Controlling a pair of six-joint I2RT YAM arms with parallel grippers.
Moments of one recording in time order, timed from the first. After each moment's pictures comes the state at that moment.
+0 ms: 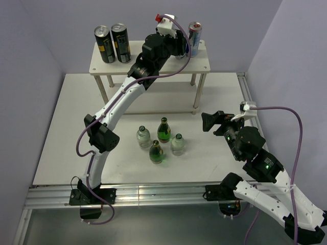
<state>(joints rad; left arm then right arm) -0.69 2.19 2.48 -0.12 -0.15 -0.14 0.74 0.53 0.86 -0.43 0.53 0.43</state>
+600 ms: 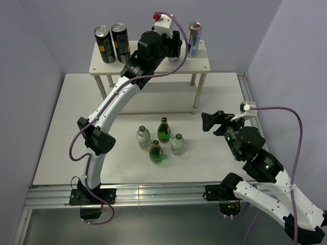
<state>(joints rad) -0.69 2.12 2.47 -0.28 -0.18 -0.10 0.74 0.53 0.86 -0.43 0.53 0.43</state>
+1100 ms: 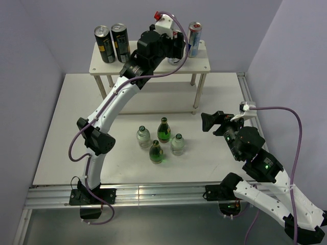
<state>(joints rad) -0.69 2.11 2.49 -0.32 -0.15 -0.08 0.74 0.53 0.86 -0.43 0.53 0.43</state>
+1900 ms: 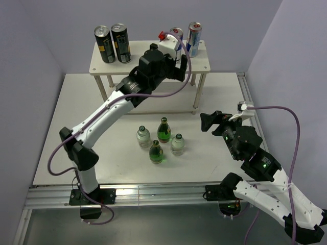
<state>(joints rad) -0.79 1.87 2.11 -0.31 -0.25 -0.08 0.74 0.55 0.84 -0.42 0.54 0.43</state>
